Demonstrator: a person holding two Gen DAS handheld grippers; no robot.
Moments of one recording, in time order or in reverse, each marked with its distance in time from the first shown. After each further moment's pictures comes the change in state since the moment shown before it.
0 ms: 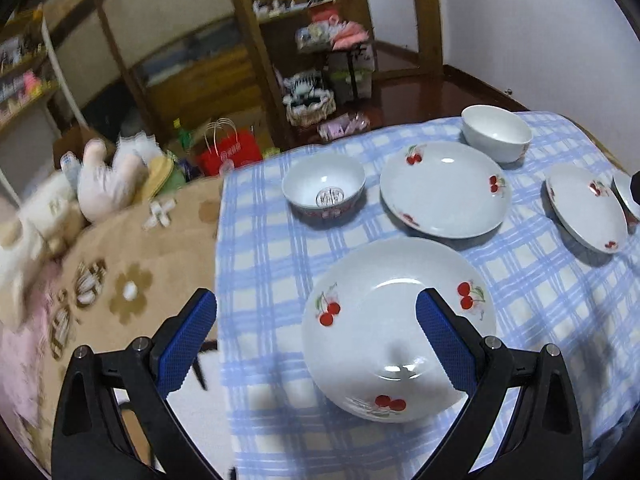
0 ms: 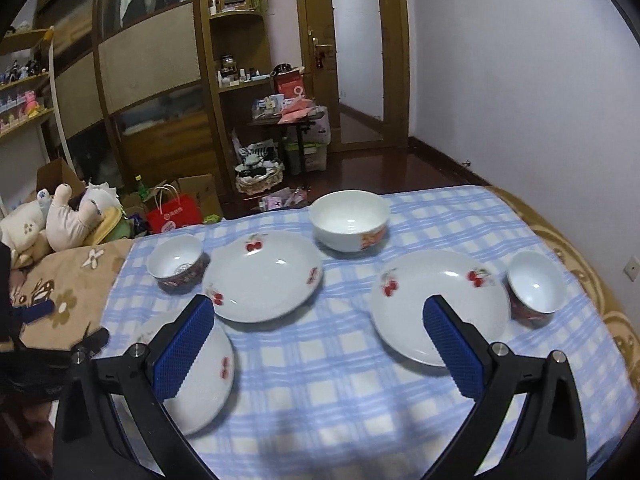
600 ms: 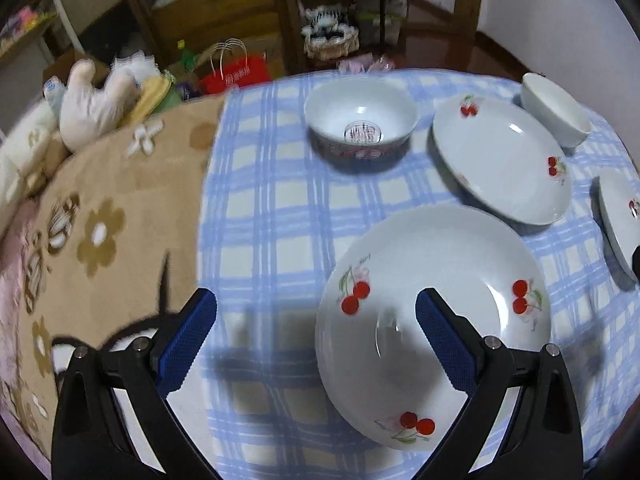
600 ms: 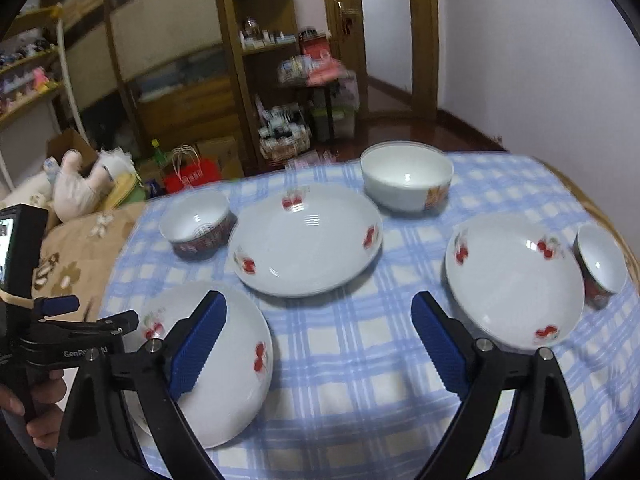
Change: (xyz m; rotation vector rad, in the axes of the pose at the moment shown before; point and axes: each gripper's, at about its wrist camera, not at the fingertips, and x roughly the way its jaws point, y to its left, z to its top) left arm 0.088 0.027 -0.003 -0.122 0.251 -0.038; right arm 0.071 0.044 -0.032 -0.023 0.144 0.077
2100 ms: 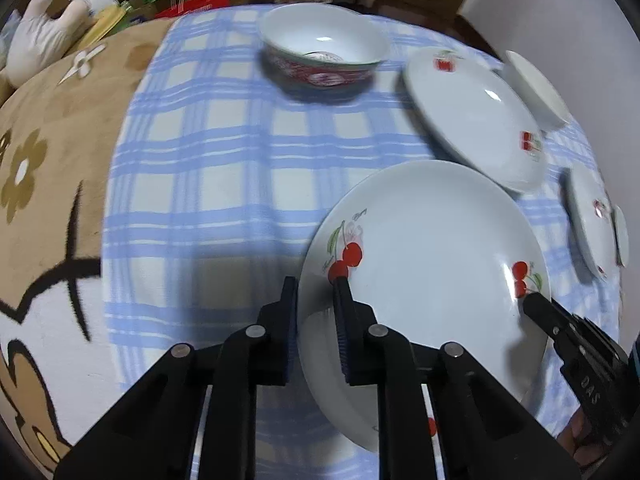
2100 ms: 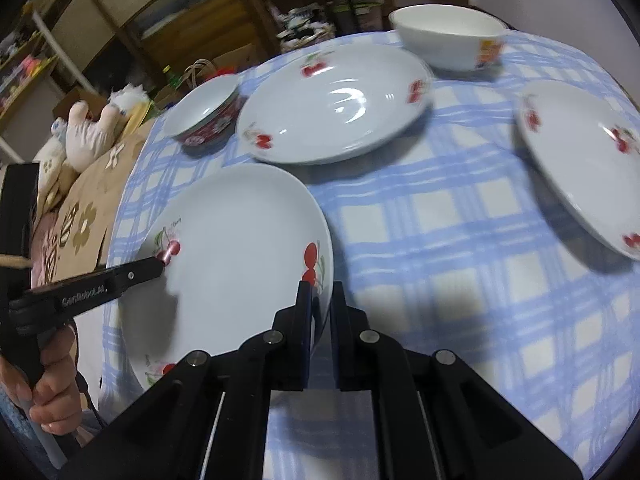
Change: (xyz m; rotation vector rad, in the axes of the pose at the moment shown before) left arm 0.031 -0.010 -0.021 -0.047 0.144 -0.249; right arm 0.051 -0.009 -0.043 0.095 0.343 0.162
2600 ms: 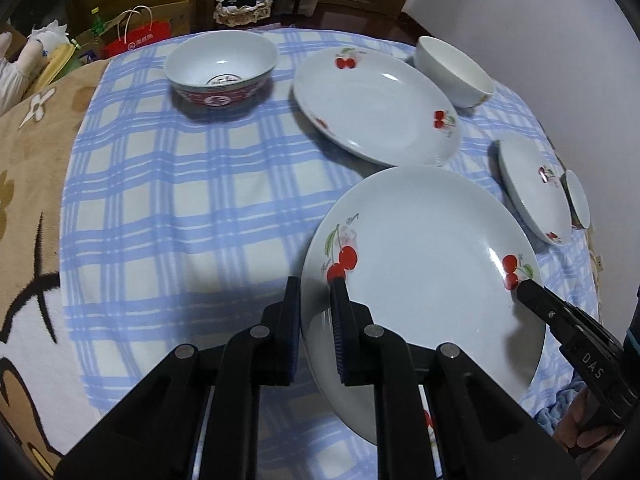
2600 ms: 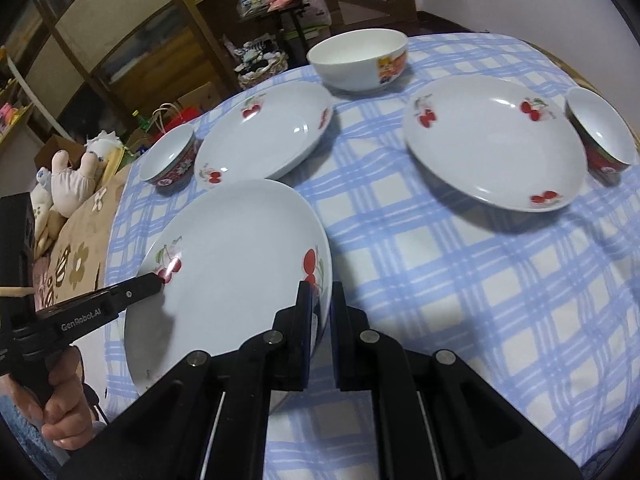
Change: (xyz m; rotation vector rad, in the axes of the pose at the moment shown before) left arm -0.017 -0.053 -0.017 0.109 -0.039 -0.111; right arm -0.057 -0.043 -0.015 0.129 -0.082 -0.066
